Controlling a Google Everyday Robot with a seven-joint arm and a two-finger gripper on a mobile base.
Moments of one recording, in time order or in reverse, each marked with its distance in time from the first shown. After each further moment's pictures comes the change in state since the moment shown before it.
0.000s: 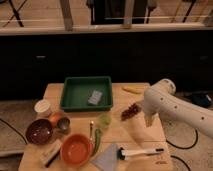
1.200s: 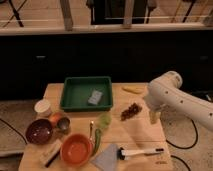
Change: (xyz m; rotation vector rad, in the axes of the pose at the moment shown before) arm 0.020 0.002 -0.044 -0.021 0.064 0.140
